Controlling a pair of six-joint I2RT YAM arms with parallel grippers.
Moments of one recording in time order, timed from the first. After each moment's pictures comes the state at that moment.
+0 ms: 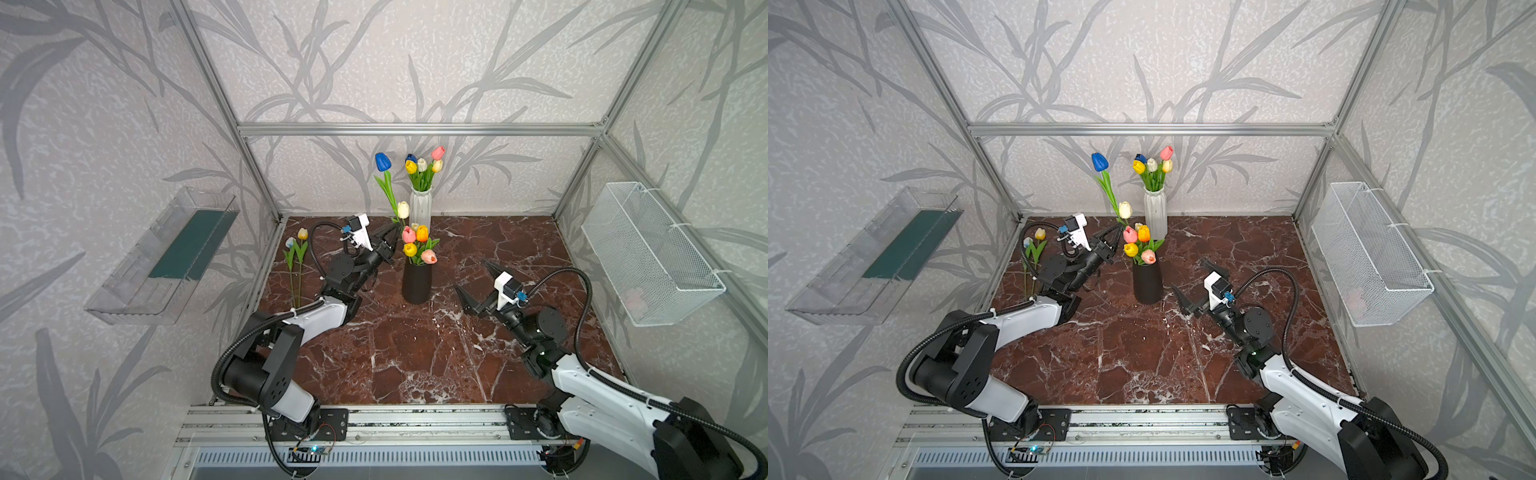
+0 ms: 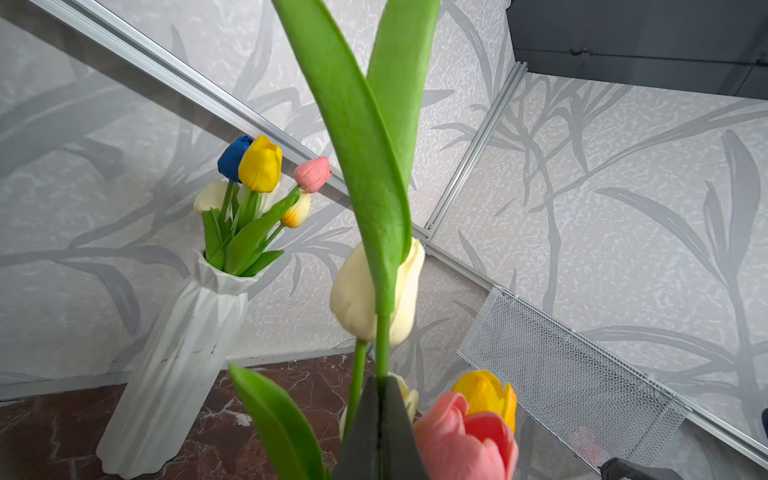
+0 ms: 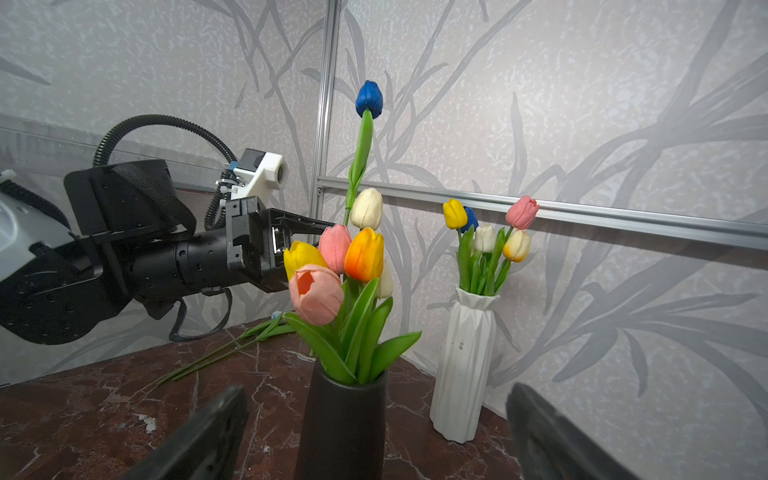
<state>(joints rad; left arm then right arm) -0.42 1.56 0.77 1.15 0.27 -0.65 0.57 0.96 0.31 0.97 -0.17 -0.08</state>
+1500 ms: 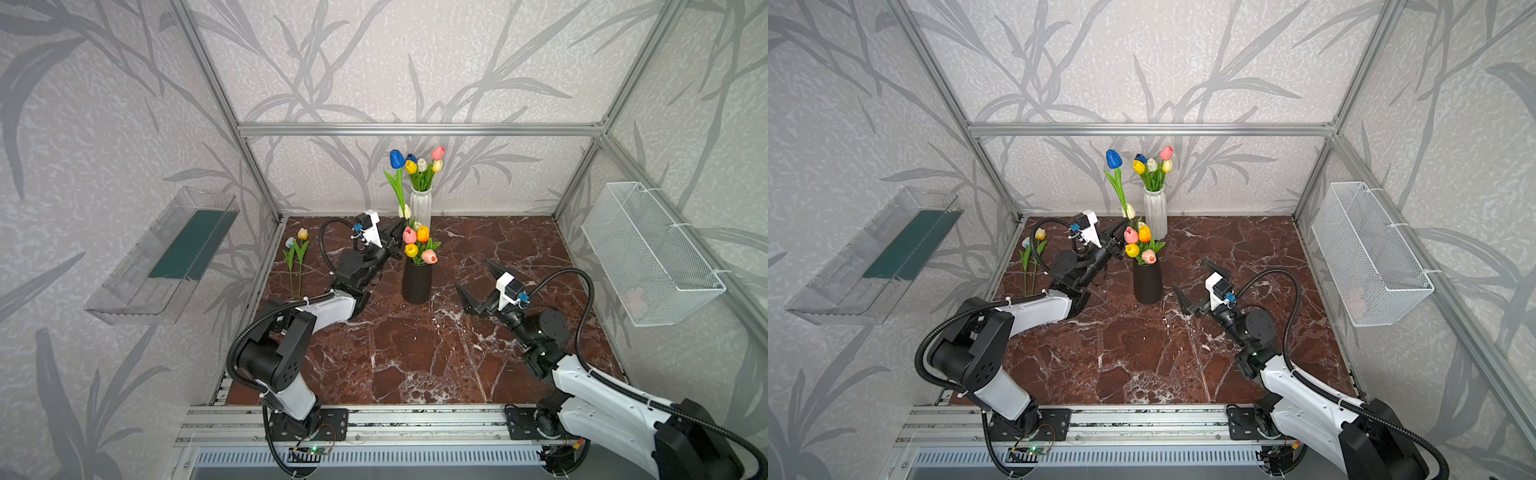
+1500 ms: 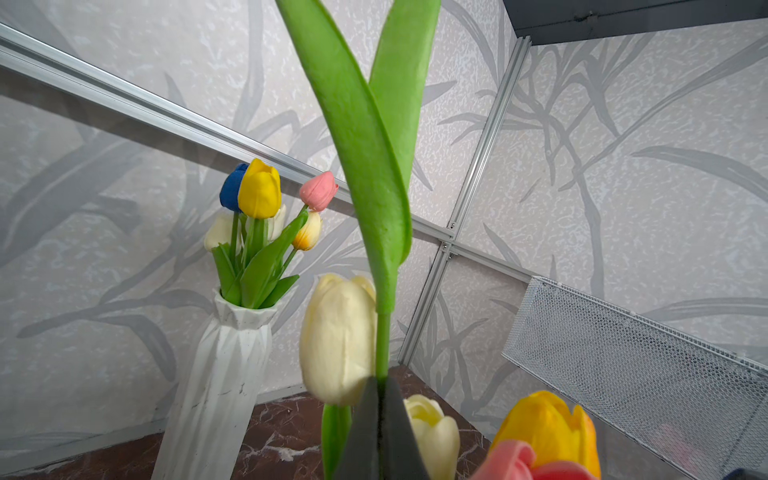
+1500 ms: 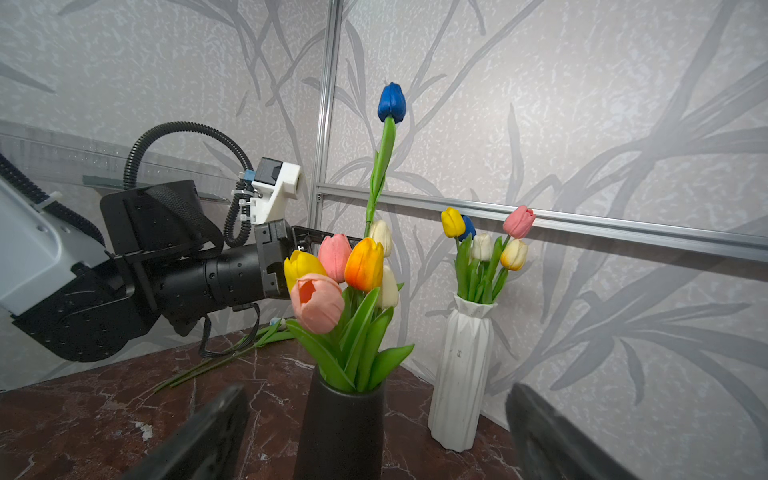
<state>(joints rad) -0.44 1.65 0.81 1.20 0.22 -0.46 0.57 0.95 0.31 0.99 -0.17 -0.08</state>
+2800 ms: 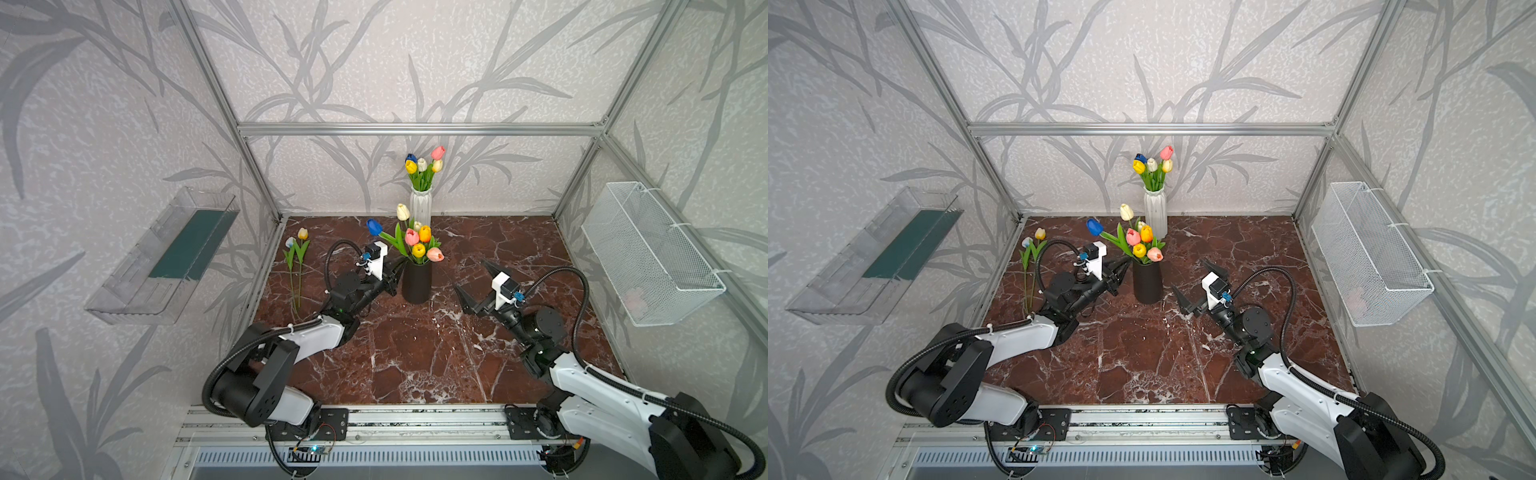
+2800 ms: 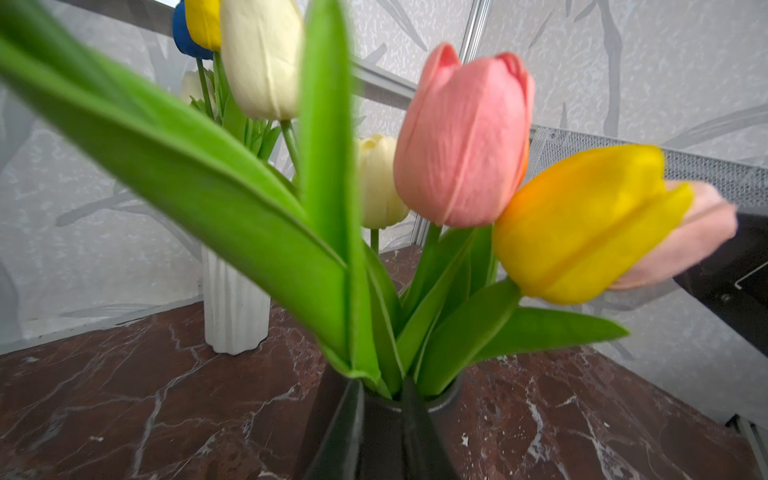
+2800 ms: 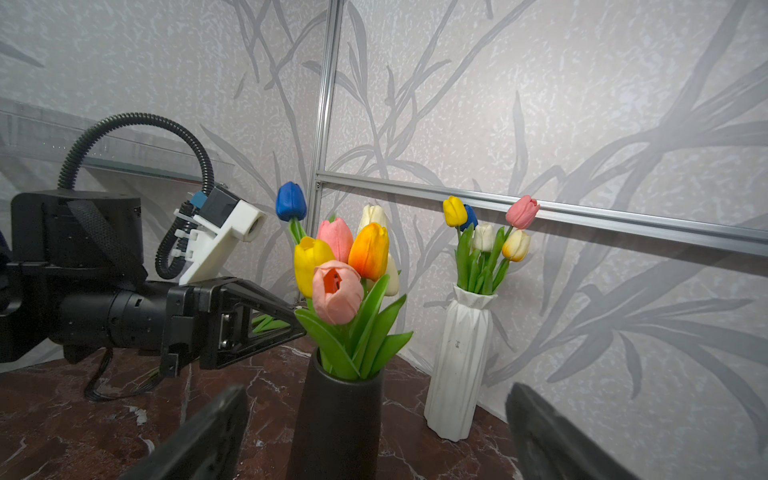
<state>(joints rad) -0.48 1.40 0.56 0.92 0.28 -0.20 0.57 0.99 0.31 1.00 -0.17 -0.11</state>
